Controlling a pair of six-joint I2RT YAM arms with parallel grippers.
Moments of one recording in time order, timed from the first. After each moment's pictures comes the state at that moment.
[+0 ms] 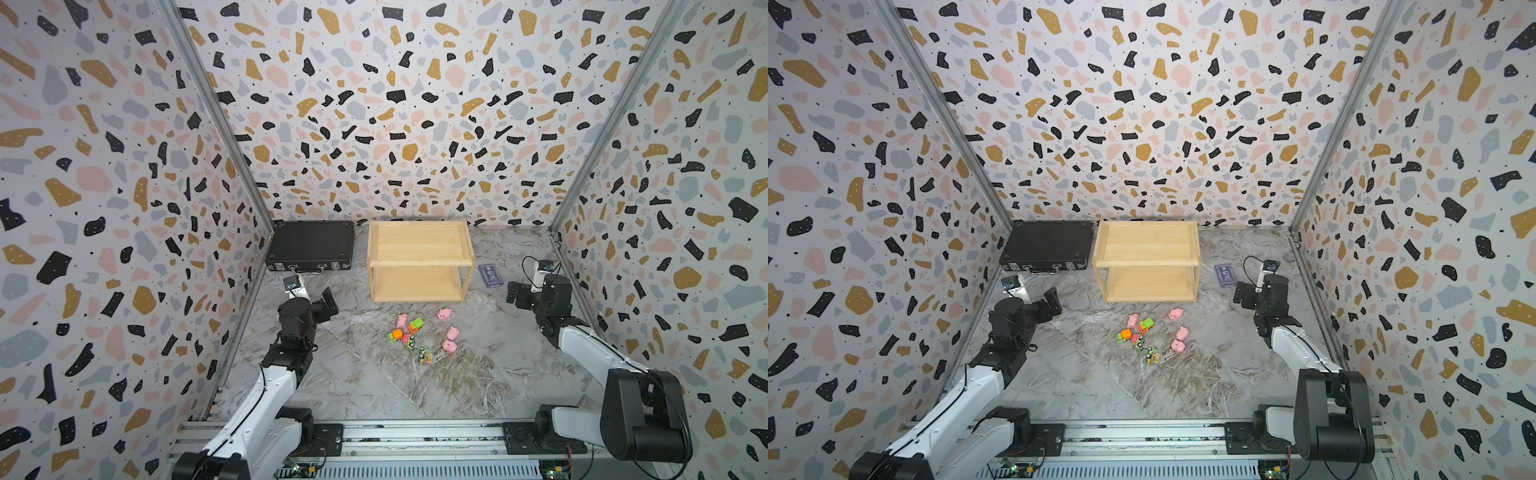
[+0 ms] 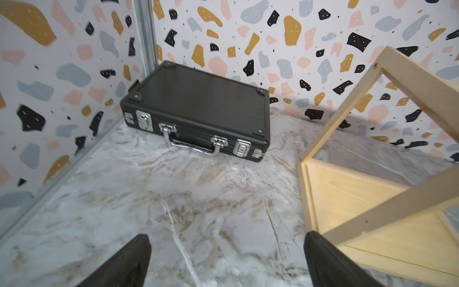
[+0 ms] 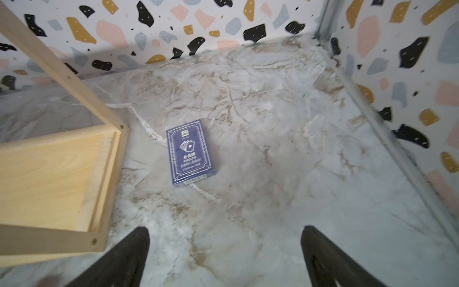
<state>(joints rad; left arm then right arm) -0.14 0.87 0.41 0.08 -0.18 -0.34 -0.01 1.27 0.61 0.10 -0.07 0.17</state>
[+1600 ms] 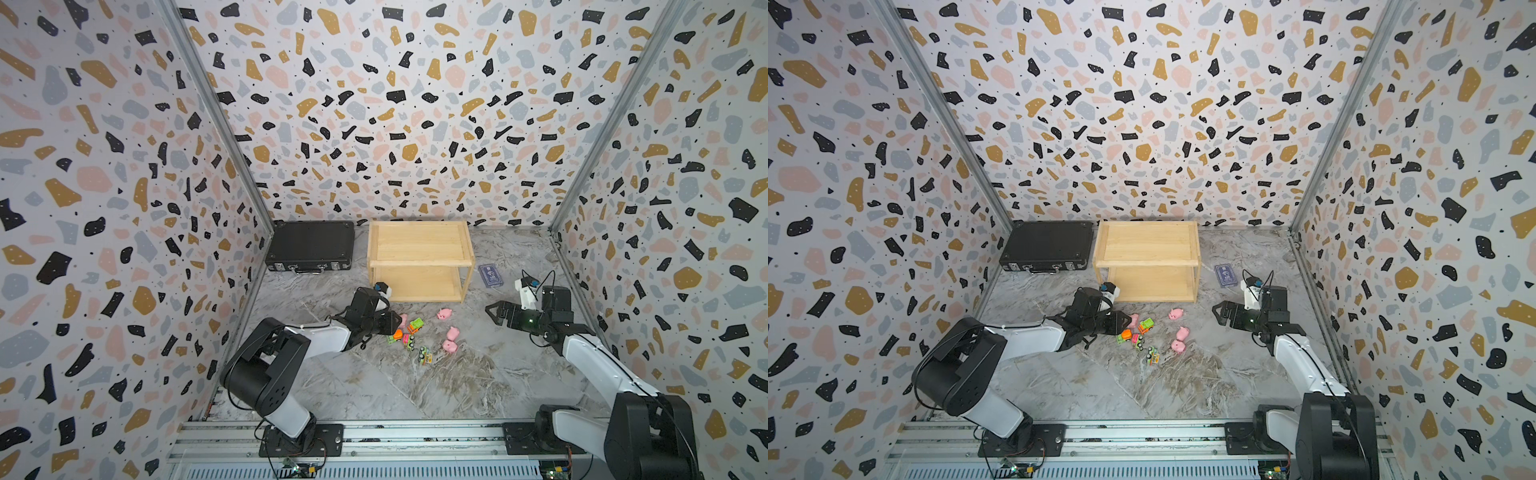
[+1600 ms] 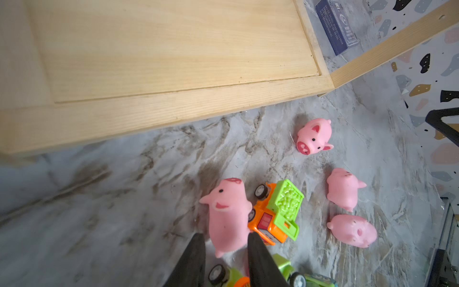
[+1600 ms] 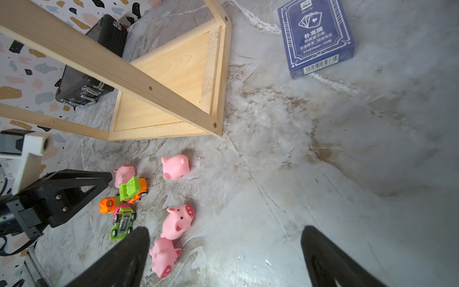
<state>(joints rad) -0.53 1.61 0.66 0.19 0.30 -0.43 -0.01 1.16 0.57 -0.21 -0.54 0.25</state>
